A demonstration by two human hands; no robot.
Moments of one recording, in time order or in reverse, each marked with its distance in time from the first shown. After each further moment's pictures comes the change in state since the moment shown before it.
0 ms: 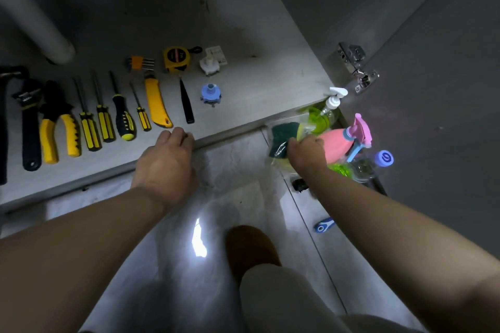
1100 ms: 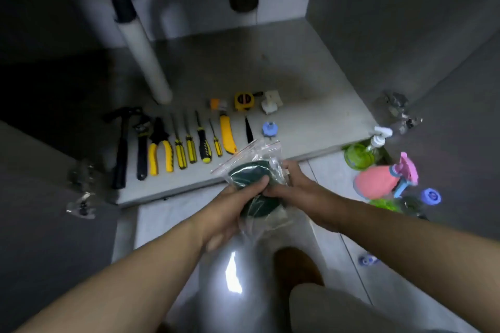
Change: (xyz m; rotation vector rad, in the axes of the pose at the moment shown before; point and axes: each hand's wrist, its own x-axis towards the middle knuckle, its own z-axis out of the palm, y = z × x) left_hand -0.069 0.007 -0.065 -1.903 -0.470 -0.390; right_hand -0.147 -0.096 -0.035 0.596 -0.827 -0.313
